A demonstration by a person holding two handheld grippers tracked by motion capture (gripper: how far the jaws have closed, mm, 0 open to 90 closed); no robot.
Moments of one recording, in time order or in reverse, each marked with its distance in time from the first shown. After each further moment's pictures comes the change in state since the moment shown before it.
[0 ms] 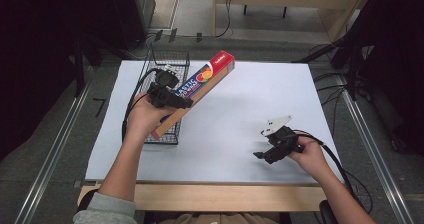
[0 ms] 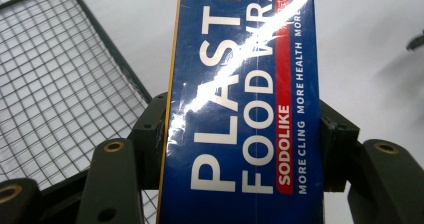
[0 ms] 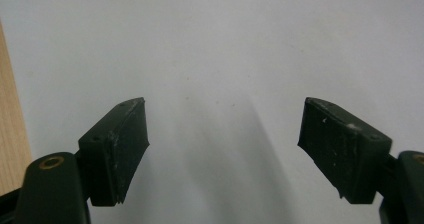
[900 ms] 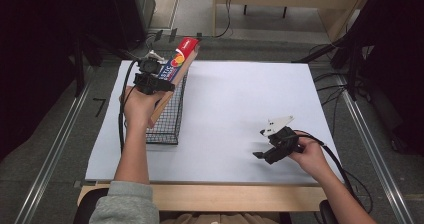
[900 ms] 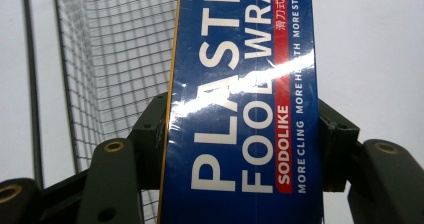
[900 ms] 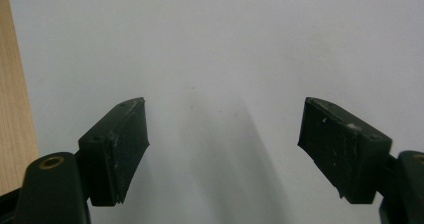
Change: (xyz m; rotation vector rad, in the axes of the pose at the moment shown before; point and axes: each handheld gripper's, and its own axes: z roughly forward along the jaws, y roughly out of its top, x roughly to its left) left arm 0.054 0.006 0.008 0.010 0.242 -0.271; right arm 0.001 0.000 -0.003 -0.042 0.006 -0.018
